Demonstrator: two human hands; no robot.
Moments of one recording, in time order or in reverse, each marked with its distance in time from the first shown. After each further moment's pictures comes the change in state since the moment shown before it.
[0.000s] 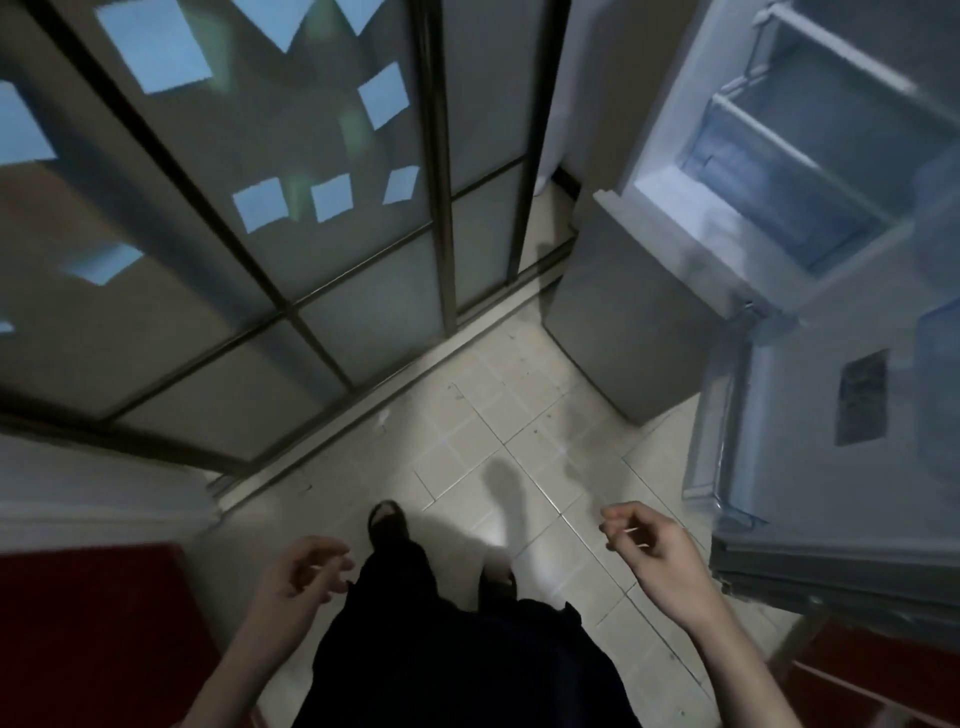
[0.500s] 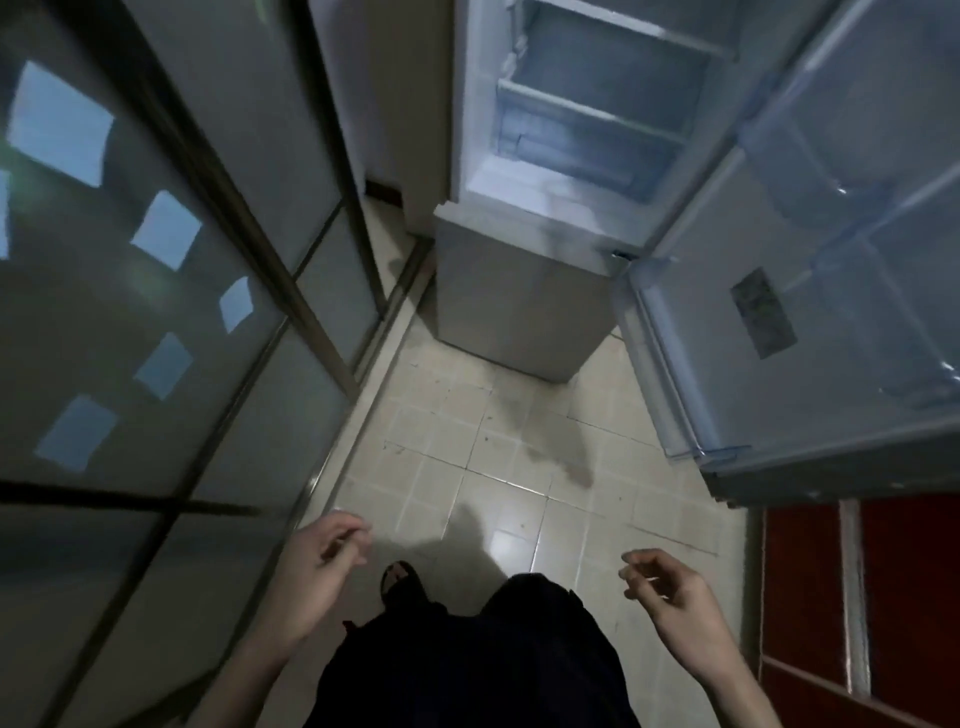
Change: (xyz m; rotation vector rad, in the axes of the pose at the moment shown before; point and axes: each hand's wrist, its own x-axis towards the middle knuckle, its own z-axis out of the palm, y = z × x) left_hand 0.244 0.115 -0.023 0.251 -0.490 0.263; right_hand -0.024 -0.052 0.087 0.233 0.471 0.409
